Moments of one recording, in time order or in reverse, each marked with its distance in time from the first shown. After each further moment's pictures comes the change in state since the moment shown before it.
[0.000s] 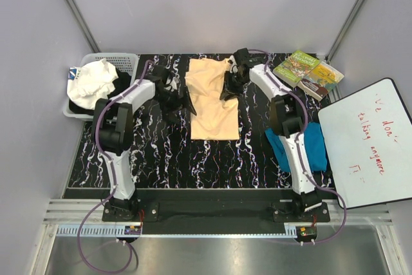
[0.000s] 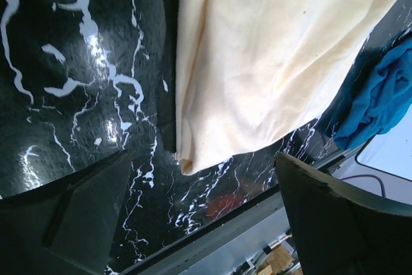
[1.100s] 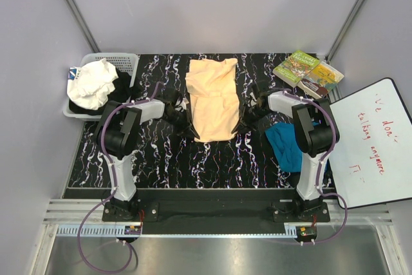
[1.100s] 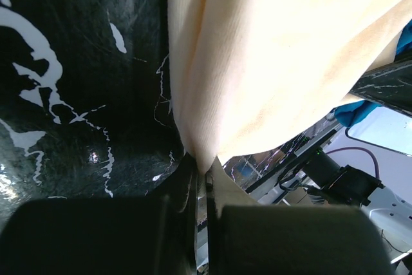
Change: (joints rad) left arm -0.109 -0.048 -0.363 0.333 0.117 -0.160; right arm -0.040 -0.585 -1.078 0.296 -0.142 0.272
